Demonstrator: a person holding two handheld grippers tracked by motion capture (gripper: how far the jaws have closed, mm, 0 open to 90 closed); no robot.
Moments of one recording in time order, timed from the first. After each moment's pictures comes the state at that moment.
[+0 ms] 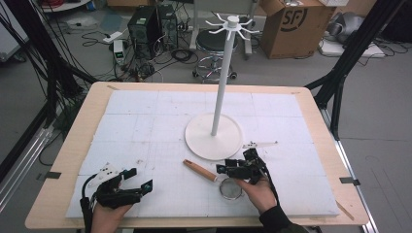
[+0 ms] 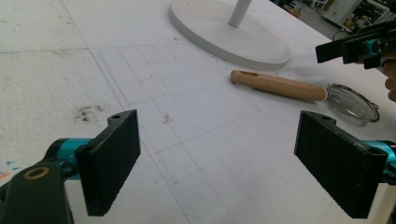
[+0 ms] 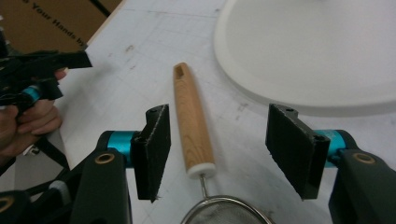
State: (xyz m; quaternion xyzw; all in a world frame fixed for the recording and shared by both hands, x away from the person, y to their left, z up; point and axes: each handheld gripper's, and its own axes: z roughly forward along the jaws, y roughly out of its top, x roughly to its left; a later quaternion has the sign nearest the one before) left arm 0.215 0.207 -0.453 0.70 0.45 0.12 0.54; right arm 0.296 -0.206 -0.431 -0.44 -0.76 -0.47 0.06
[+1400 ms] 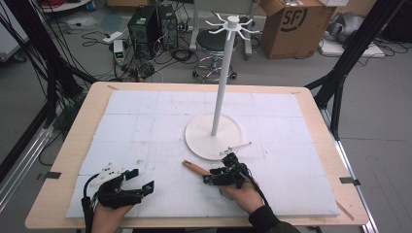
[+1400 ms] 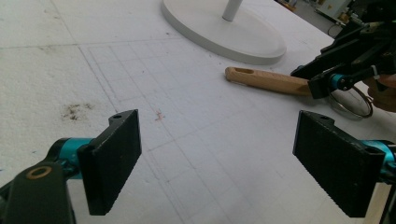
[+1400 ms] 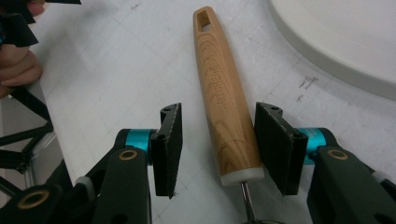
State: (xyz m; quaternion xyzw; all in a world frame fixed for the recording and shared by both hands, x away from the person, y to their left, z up) left arm 0.216 0.204 -0.453 0.70 0.45 0.11 0.54; right arm 0.295 -0.159 -0.446 -0.40 -0.83 -0.39 0.07
